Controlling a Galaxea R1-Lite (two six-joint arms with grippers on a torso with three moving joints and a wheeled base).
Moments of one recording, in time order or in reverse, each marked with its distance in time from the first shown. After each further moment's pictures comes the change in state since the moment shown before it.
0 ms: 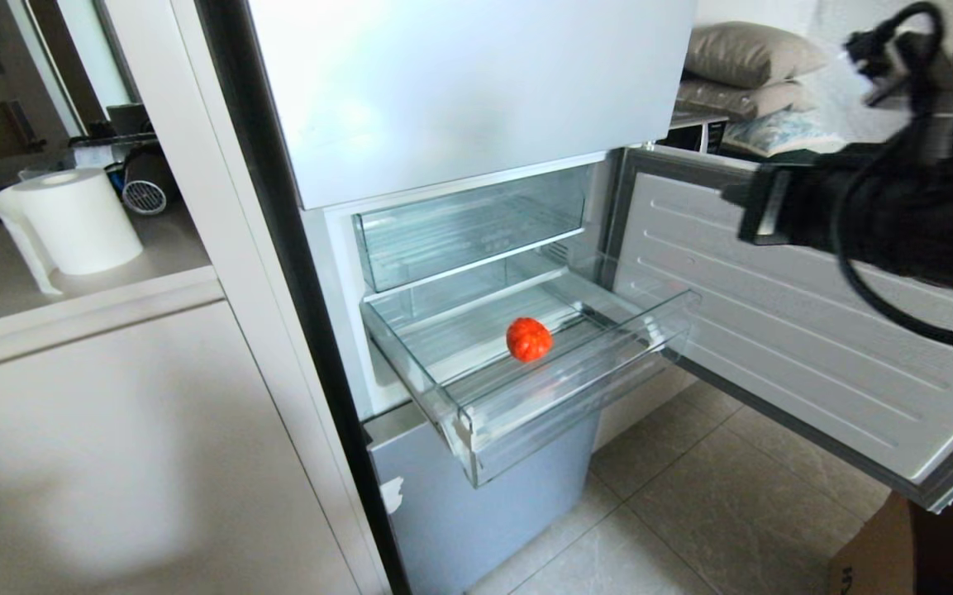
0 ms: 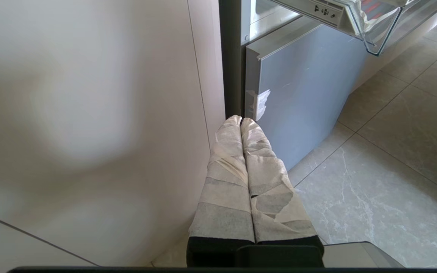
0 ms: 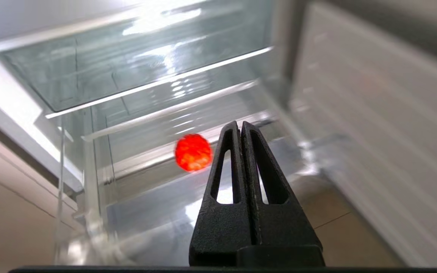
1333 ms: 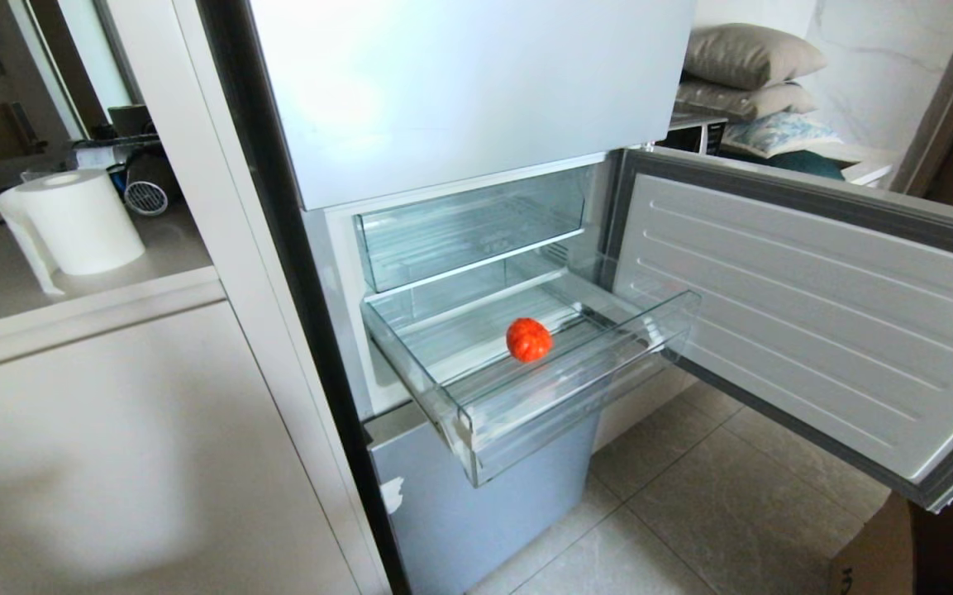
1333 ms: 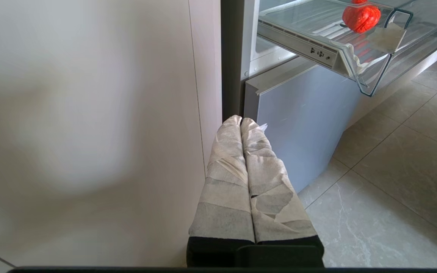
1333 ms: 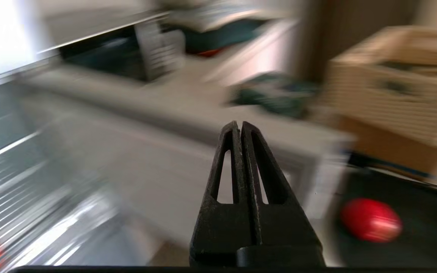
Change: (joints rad) left arm 0.000 0.000 0.097 -0.245 0.020 -0.046; right arm -0.724 -0.404 0.202 -0.003 -0.004 -0.048
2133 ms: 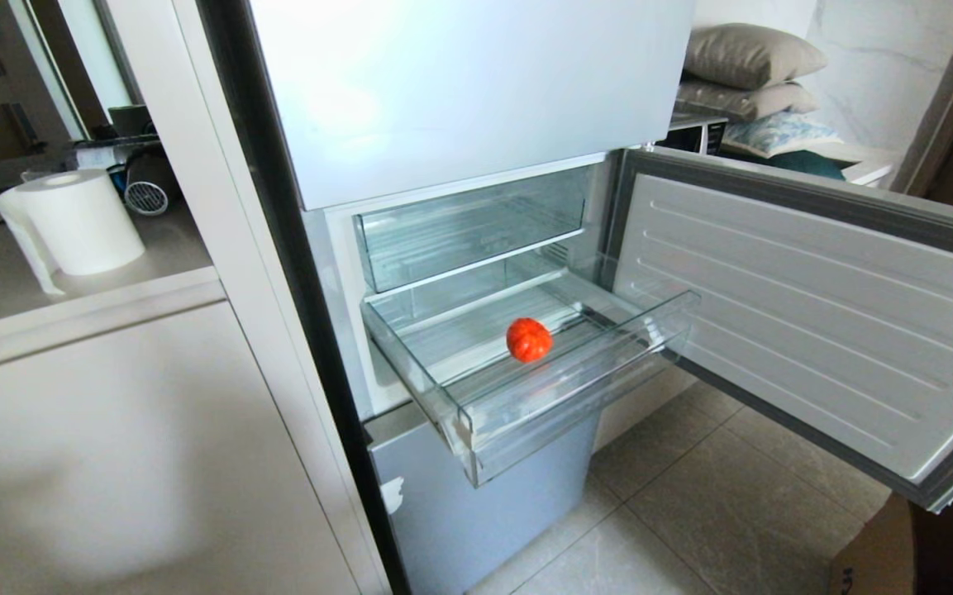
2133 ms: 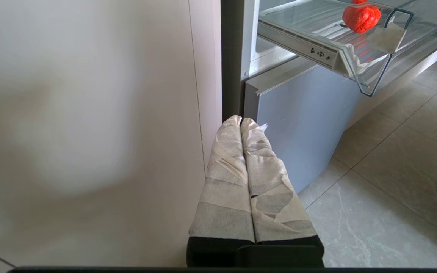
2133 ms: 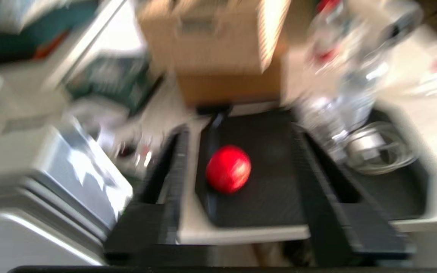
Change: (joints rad) left arm 0.000 0.000 0.000 0.000 0.000 0.000; right arm -0.859 0.224 0.122 -0.138 0.429 0.165
